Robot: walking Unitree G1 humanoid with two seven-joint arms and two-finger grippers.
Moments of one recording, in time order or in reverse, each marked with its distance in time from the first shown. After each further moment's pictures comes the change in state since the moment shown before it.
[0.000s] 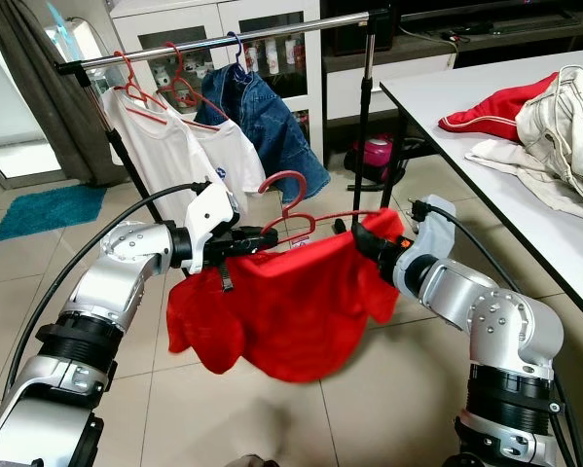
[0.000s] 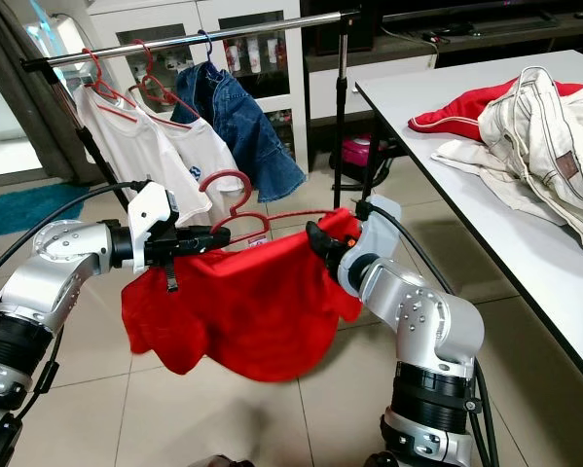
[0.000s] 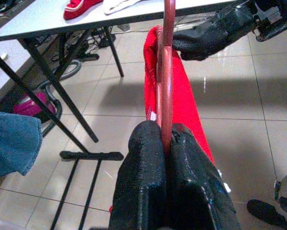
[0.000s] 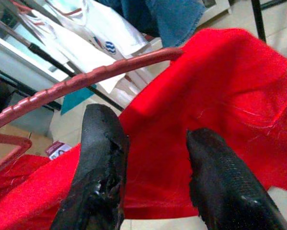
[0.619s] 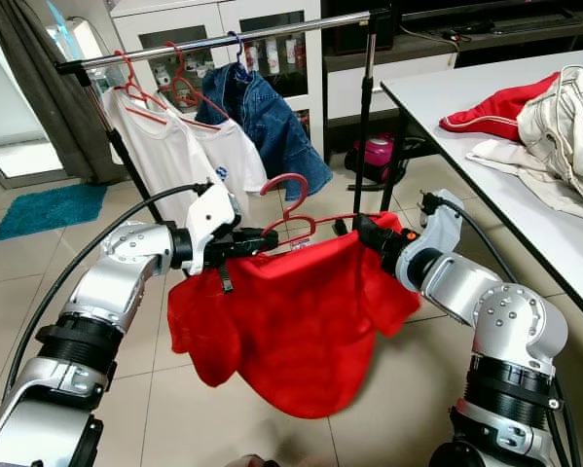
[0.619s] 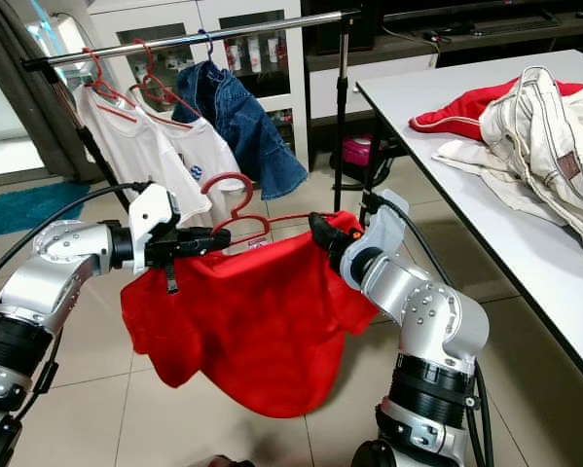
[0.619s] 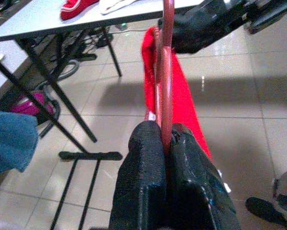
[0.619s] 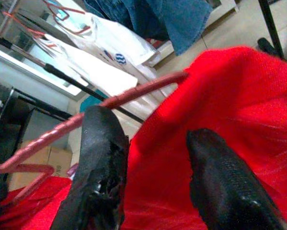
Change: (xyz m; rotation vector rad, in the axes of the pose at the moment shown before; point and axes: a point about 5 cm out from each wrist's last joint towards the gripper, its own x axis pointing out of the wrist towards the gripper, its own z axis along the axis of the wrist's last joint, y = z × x) left arm 0.001 -0.003 0.003 0.008 0.000 -0.018; right arm 0.000 0.000 0.008 0.103 -0.025 0.027
